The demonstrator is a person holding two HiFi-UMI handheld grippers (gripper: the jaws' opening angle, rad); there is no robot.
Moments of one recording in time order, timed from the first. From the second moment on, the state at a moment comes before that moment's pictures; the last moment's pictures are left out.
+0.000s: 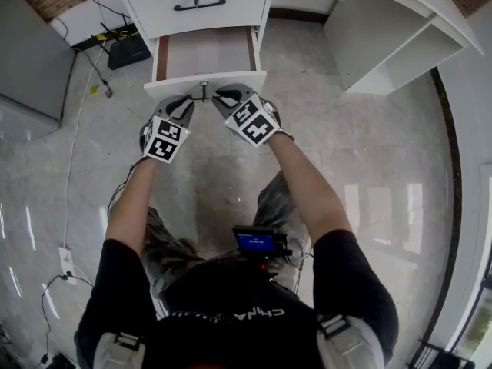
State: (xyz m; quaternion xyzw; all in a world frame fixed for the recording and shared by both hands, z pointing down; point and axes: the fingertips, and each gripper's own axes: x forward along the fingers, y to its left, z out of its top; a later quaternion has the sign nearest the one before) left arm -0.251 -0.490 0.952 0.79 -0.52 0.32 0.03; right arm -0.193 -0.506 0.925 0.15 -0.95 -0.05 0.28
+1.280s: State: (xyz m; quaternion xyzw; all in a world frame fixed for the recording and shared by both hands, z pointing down) left arm -0.267 -0.529 0.915 0.79 -0.51 0.33 -0.02; right arm -0.207 -0.546 0.920 0.13 -0.94 -0.07 0.30
